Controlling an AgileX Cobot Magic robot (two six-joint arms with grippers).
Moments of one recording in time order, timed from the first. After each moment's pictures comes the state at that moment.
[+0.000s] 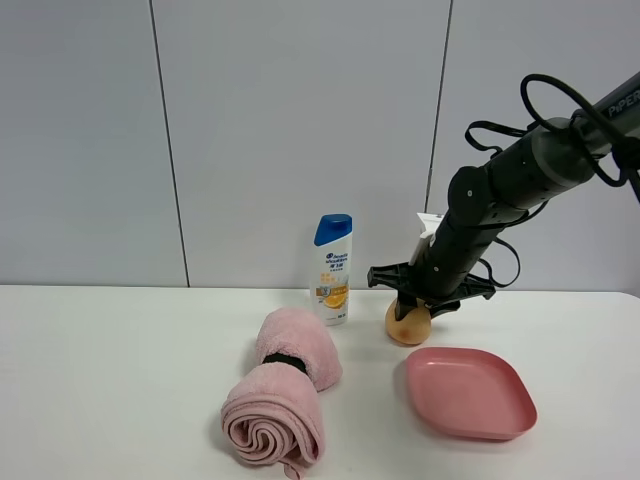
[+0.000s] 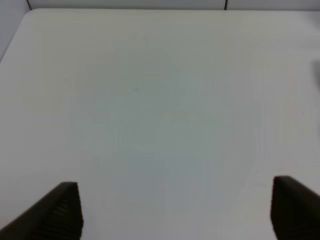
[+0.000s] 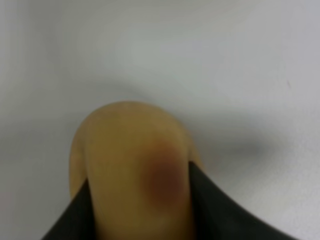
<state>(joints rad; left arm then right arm) 0.02 -0.01 -0.51 -0.01 1.05 -0.02 0.34 2.20 -1.48 0.01 0.40 0.32</state>
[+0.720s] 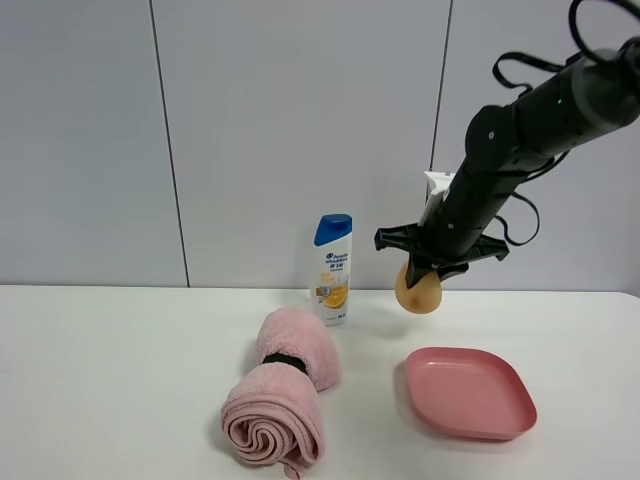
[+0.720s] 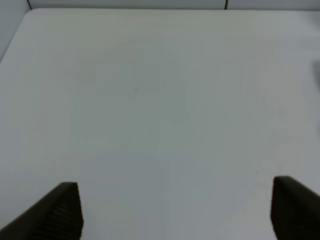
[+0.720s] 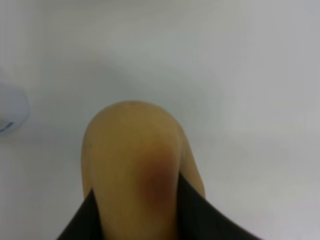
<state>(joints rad) 0.02 -0.01 -0.51 -0.01 1.05 -0.02 0.34 2.05 -1.48 0.04 0.53 0.23</state>
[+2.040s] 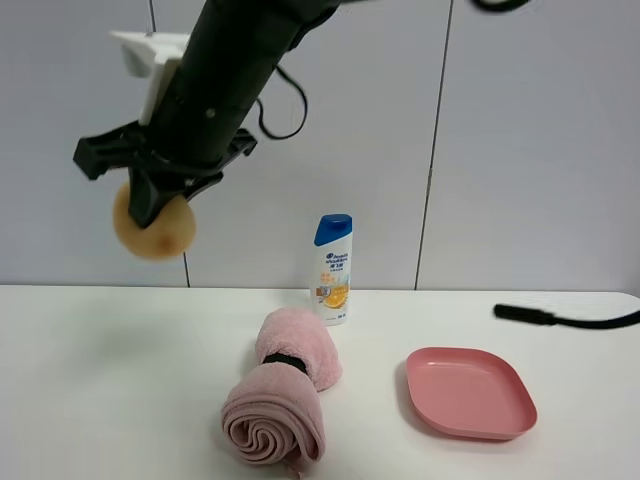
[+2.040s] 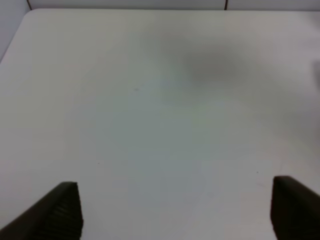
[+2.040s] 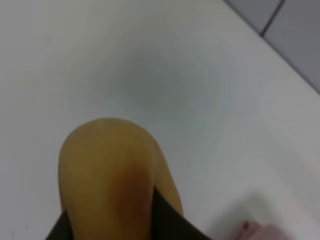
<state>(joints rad) 0.02 -0.01 -0.51 -0.01 1.05 -0.02 0.87 2.18 -2.08 0.25 0.89 -0.28</state>
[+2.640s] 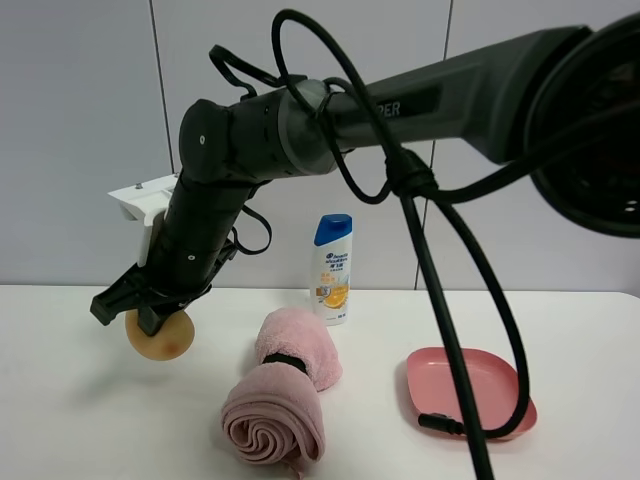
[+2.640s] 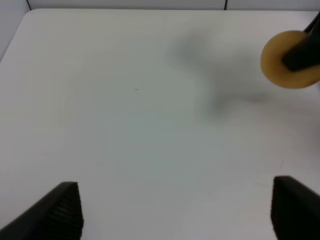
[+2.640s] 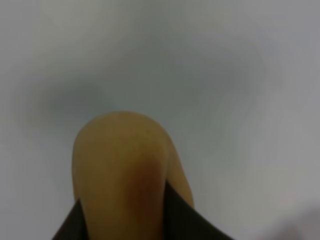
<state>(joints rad) 0.02 -0.01 -0.51 -0.01 1.05 -0.02 0.87 2.44 -2.13 0.19 0.79 -0.30</state>
